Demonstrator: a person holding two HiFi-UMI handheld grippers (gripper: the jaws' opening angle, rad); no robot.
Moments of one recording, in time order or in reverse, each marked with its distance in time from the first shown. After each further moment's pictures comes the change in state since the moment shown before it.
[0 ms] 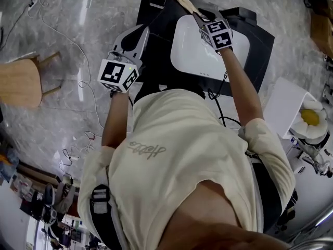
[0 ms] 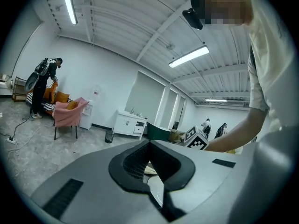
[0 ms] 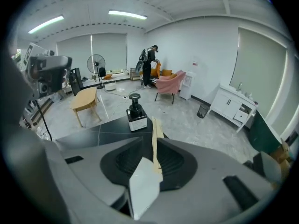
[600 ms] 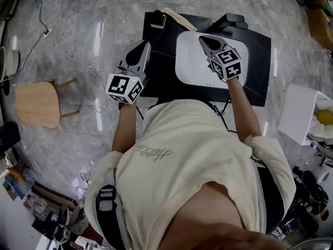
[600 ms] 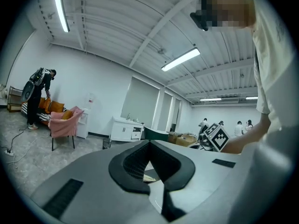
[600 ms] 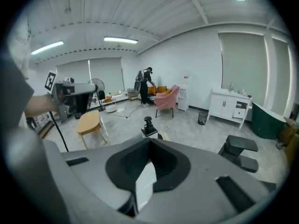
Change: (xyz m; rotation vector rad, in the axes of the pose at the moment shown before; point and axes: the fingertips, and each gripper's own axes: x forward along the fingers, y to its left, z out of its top) left arm -0.026 -0.044 0.039 0.067 -0.050 -0.028; right arm -0.128 0.046 0.007 0.152 -0.225 0.032
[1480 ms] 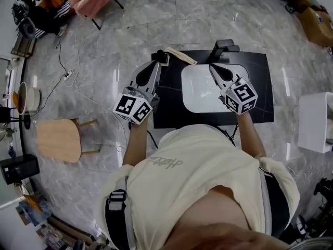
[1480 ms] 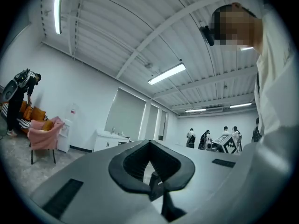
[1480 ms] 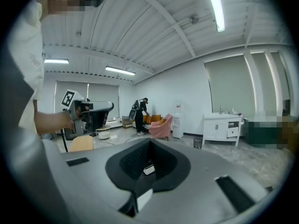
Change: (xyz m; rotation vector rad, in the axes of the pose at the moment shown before) left arm 0.006 -0.074 0.107 0.037 -0.155 -0.187; right arm -0.138 0.020 0.078 0.030 -0.391 -0.079
